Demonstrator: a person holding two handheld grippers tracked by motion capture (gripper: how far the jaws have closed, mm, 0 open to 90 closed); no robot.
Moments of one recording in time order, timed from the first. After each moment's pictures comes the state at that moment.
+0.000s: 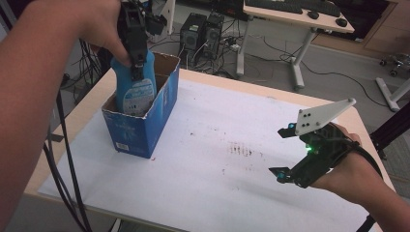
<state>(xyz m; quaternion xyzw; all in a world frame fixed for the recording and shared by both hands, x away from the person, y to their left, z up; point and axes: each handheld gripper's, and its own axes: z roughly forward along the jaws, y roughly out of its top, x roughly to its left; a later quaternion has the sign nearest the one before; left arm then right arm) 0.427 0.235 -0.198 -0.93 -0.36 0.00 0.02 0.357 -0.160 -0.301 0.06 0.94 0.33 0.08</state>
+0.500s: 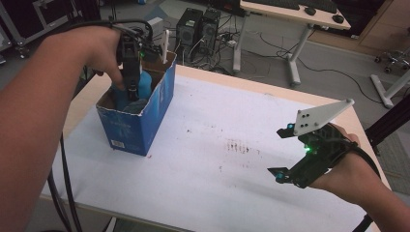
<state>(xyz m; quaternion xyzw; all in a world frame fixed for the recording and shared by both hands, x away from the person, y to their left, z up) 0.432 0.242 -0.266 -0.96 -0.28 0.00 0.02 0.357 -0.163 -0.306 0.06 0.94 0.32 0.08</state>
